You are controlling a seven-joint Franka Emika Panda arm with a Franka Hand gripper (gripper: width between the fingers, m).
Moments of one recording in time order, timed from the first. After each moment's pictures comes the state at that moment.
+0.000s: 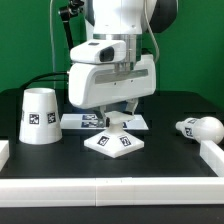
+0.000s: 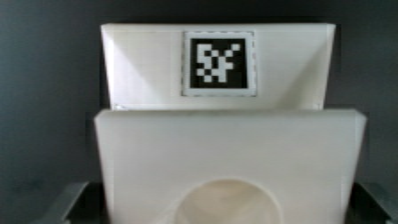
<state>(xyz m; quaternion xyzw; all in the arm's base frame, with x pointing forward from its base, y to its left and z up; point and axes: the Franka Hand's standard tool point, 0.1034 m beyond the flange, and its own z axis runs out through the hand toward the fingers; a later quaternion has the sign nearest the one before) 0.456 -0.008 0.045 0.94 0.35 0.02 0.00</state>
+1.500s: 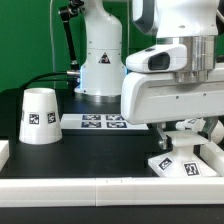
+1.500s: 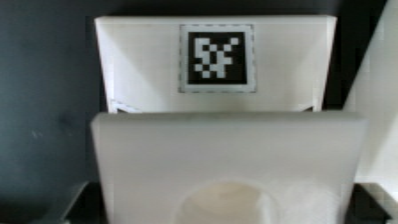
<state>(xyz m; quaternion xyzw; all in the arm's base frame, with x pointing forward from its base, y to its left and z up) 0.589 0.093 0.047 0.99 0.10 0.05 -0.02</state>
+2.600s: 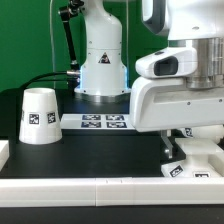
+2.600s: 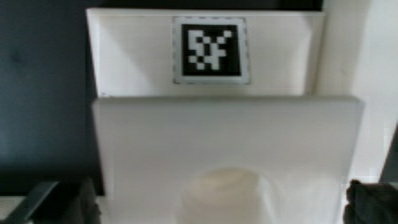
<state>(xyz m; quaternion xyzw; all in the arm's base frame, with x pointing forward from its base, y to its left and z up) 0.609 0.099 0.050 1.00 0.04 0.04 -0.04</state>
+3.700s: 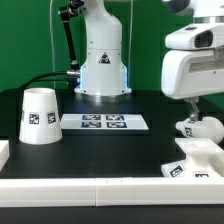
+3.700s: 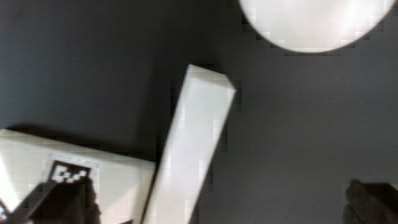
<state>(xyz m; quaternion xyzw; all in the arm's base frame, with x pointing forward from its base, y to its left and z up) 0.526 0.159 0.079 0.99 0.16 0.02 -0.03</state>
